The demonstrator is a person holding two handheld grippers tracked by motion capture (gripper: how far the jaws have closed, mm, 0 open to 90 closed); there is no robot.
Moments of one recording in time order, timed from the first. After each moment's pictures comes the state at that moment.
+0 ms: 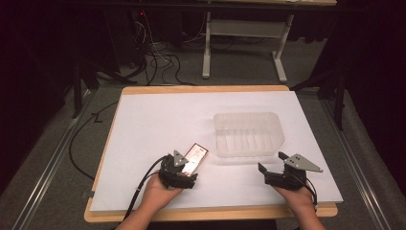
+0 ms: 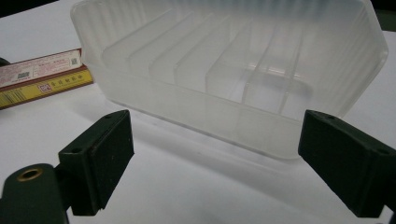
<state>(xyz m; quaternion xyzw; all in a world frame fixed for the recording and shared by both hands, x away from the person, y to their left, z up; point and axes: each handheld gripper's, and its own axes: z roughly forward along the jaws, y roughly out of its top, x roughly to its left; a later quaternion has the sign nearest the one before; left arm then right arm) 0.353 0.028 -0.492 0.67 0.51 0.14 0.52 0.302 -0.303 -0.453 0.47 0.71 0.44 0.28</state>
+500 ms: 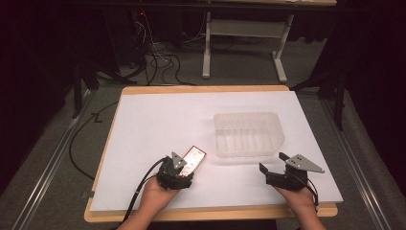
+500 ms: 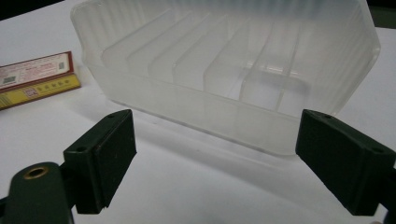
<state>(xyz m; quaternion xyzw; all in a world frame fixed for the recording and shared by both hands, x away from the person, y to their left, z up) 0.340 0.042 -0.488 0.66 0.53 0.16 0.51 0.300 -0.305 -0.452 0.48 0.71 0.44 0.28</state>
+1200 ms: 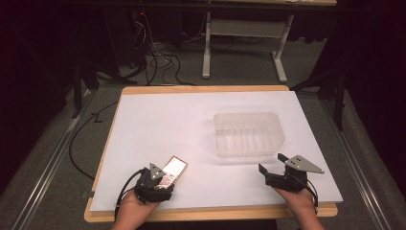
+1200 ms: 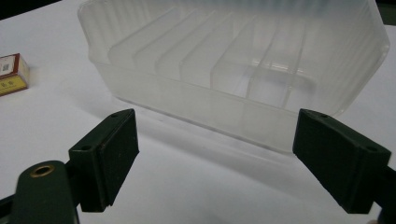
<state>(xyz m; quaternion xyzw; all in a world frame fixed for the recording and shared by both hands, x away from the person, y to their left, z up) 0.313 0.091 -0.484 0.66 0.57 0.16 0.47 0.297 -0.303 -0.451 0.48 0.71 0.44 0.27</state>
